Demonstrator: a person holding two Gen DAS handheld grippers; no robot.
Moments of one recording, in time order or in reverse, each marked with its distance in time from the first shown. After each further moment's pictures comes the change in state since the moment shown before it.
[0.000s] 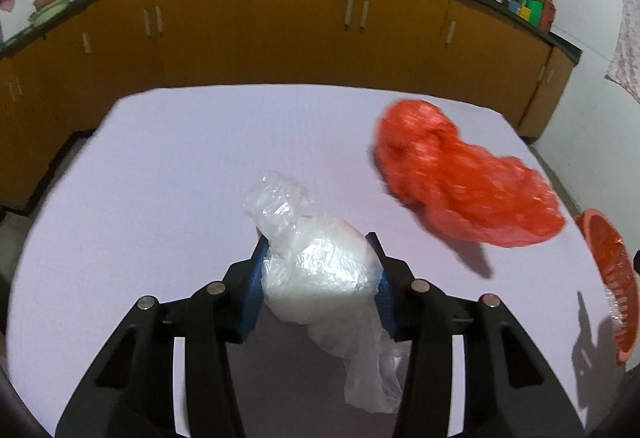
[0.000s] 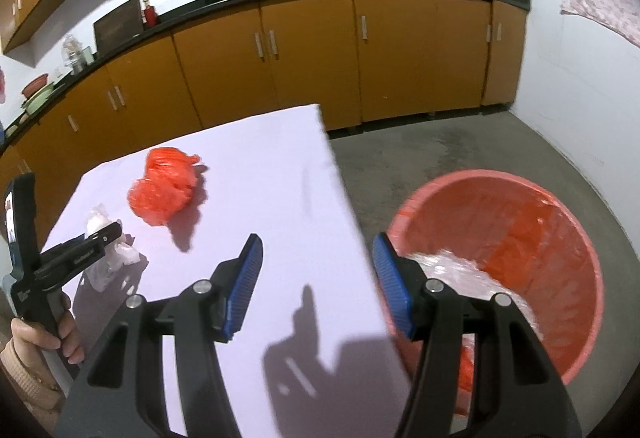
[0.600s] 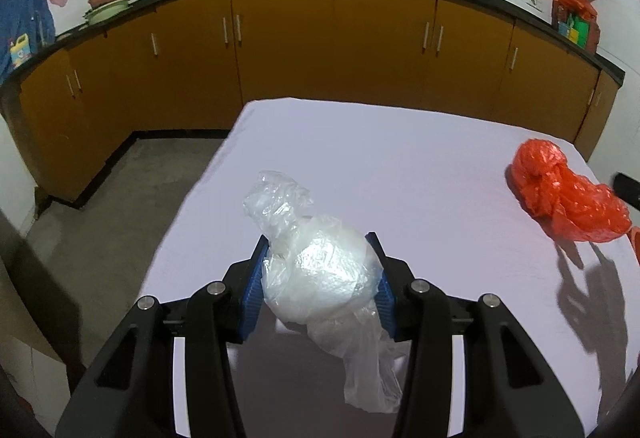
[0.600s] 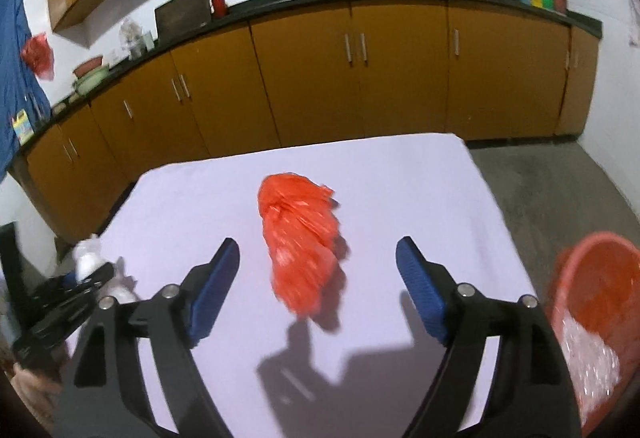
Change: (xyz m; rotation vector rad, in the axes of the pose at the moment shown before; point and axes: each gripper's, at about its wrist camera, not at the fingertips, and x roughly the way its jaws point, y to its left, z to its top) left arm -0.036 0.106 -0.002 -0.055 -0.057 0.173; right arm 0.074 0.141 0.045 -0.125 0.007 0.185
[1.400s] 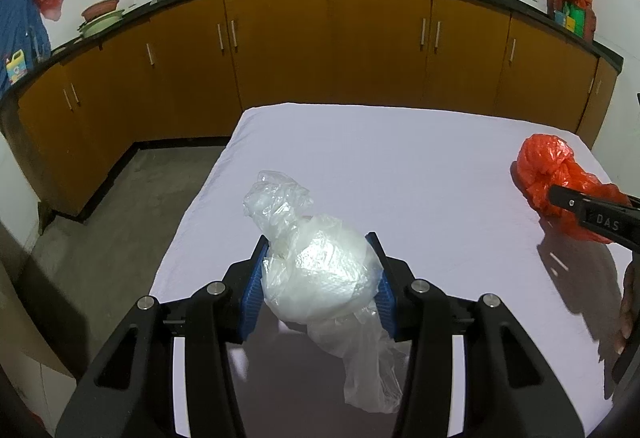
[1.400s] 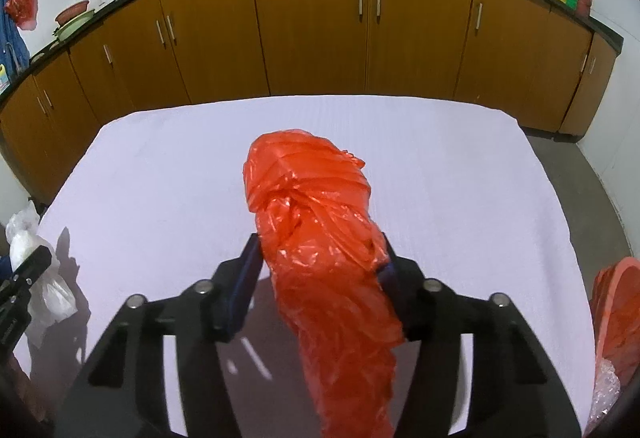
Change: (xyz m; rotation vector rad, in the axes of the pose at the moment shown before) left arm 0.009 -0.007 0.006 0.048 0.000 0.008; right arm 0.079 0.024 -0.002 -0.070 0.139 -0.079
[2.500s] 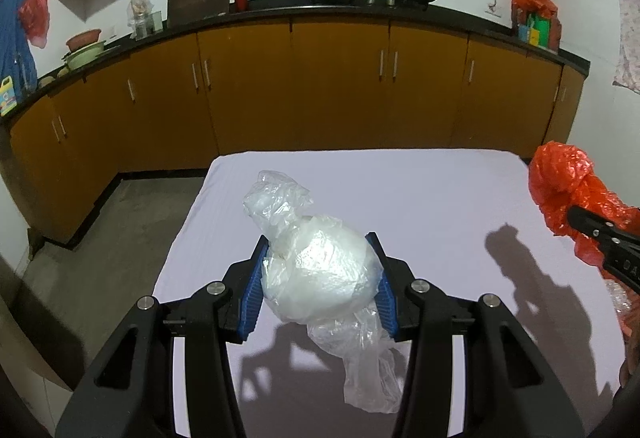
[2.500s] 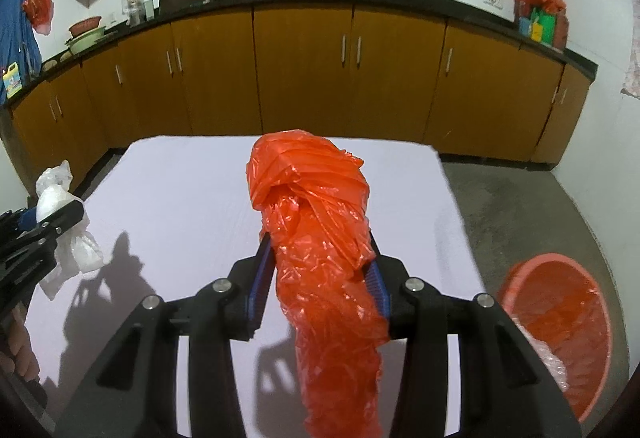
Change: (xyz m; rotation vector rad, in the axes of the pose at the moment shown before) left arm -0.072 -0.040 0.018 0.045 -0.097 -0.084; right arm -0.146 -0.026 -0.028 -0.040 -0.151 -0.059
